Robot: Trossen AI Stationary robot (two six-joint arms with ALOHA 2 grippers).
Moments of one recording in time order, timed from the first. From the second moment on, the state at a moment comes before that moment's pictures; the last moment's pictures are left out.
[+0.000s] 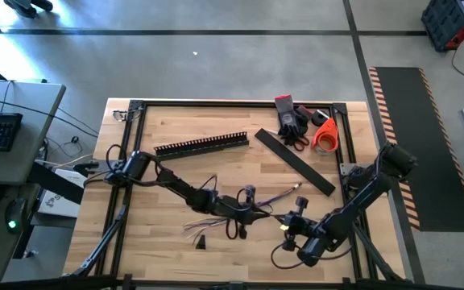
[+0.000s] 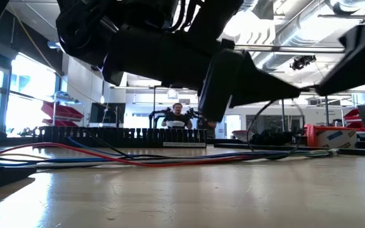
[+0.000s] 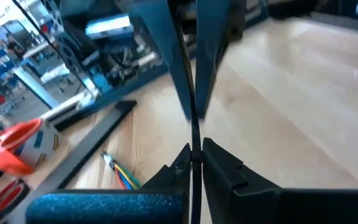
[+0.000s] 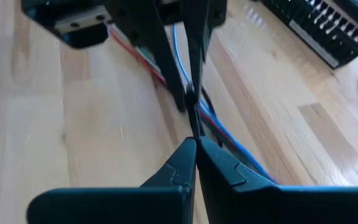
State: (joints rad) left arm -0.30 2.20 1.15 0.81 -0.25 0.41; right arm 0.84 1.69 0.91 -0.48 0.86 0.90
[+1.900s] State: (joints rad) left arm -0.30 2.19 1.25 0.46 -0.32 0.34; right arm 0.89 1.71 0.96 -0.66 0.79 0.71
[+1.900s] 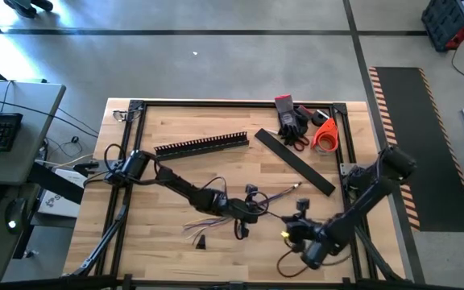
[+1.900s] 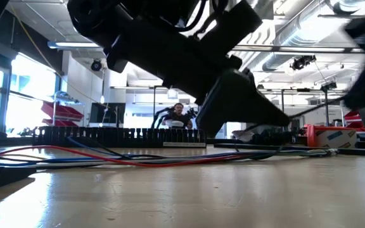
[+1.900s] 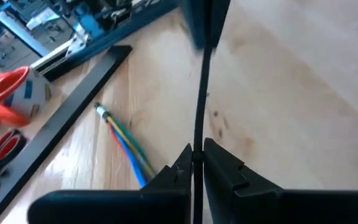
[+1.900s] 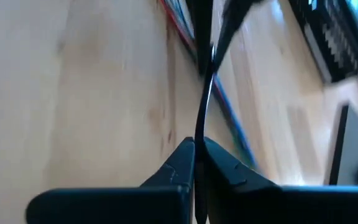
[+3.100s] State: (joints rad) left arm -0.22 2.19 1.26 0.28 -0.26 0.27; right arm 1.16 1.71 1.11 -0.95 0.83 1.40
